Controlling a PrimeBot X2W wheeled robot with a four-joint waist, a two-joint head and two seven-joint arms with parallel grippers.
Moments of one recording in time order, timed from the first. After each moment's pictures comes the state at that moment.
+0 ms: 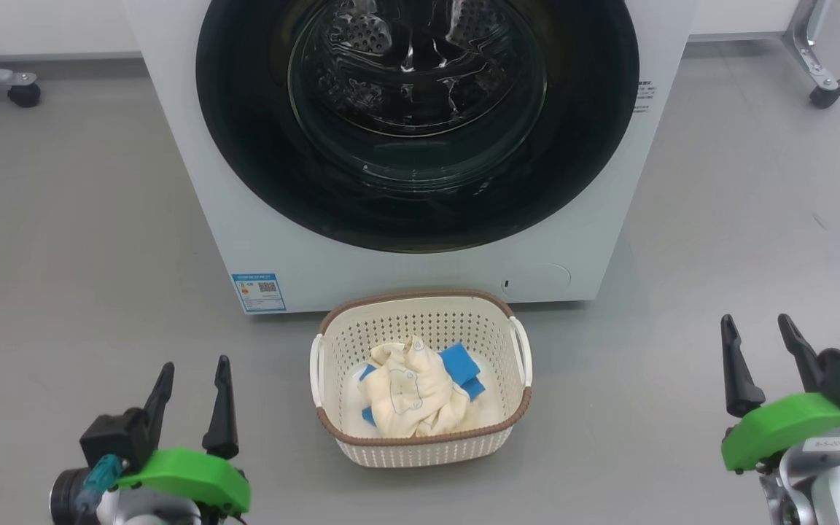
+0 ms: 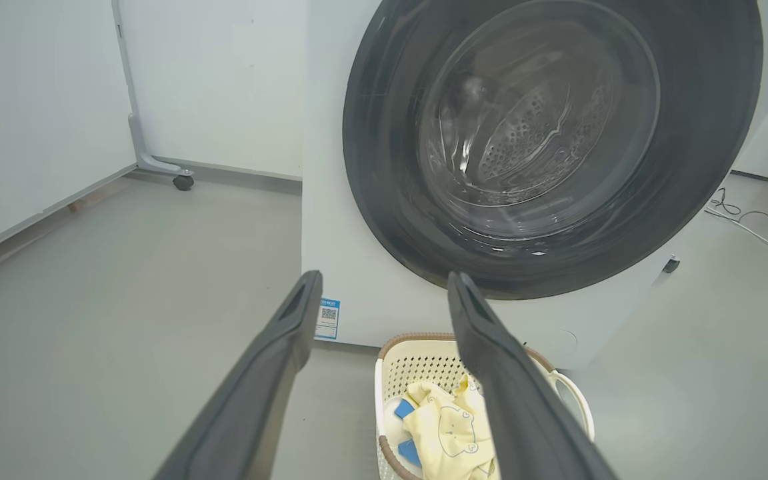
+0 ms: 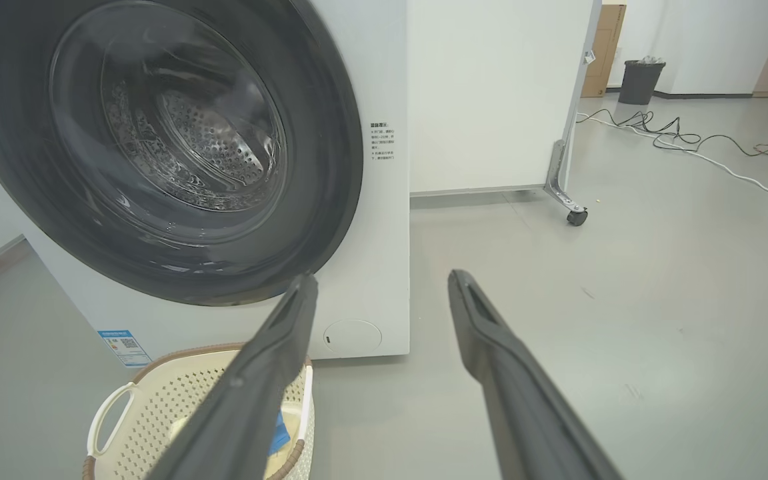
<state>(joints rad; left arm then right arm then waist) -0.15 0.08 -0.13 0.39 -0.30 -0.04 -0.21 -0.05 -0.09 -0.09 0.24 0.15 0.13 -0.13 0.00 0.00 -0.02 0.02</state>
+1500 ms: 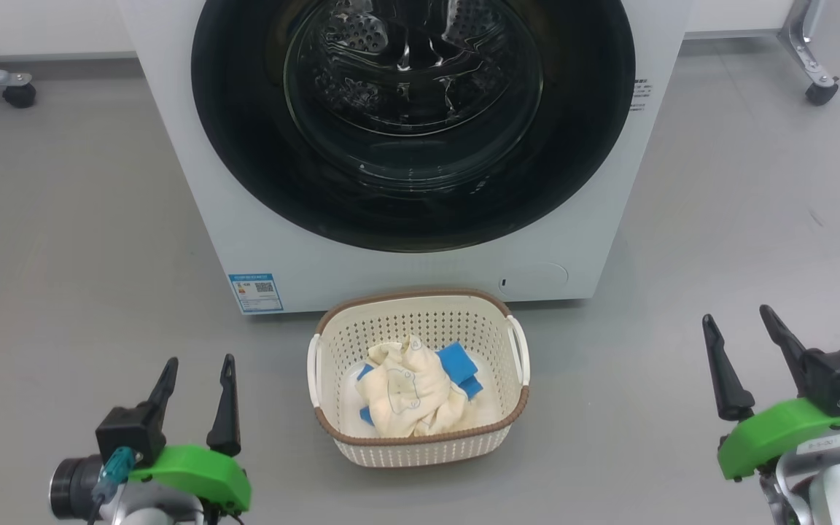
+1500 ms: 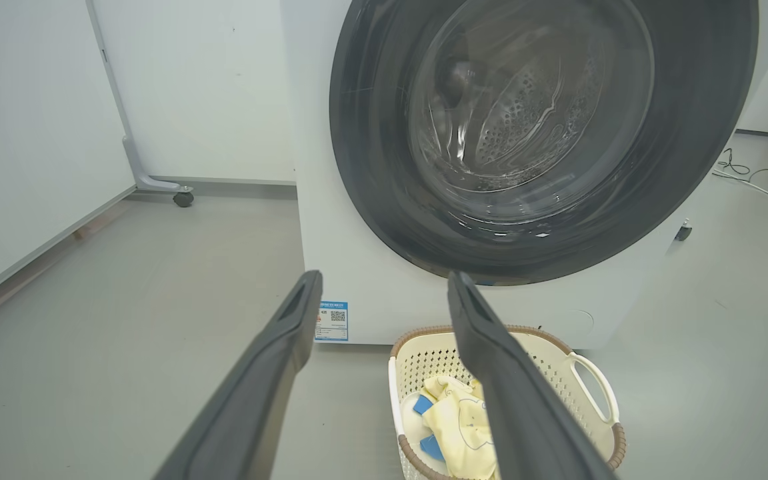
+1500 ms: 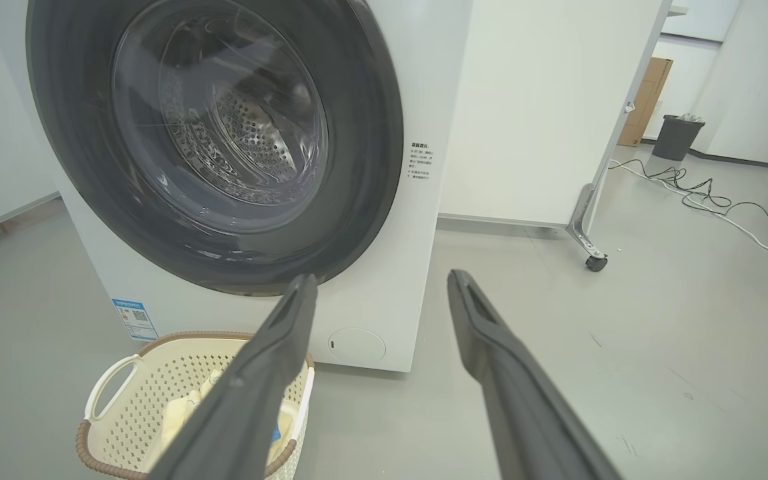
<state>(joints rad) -0.18 0.09 -0.14 0.44 -0.21 0.00 -0.23 -0.05 -0.07 -0.12 0.22 -0.02 0.13 -0.17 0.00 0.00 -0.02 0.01</state>
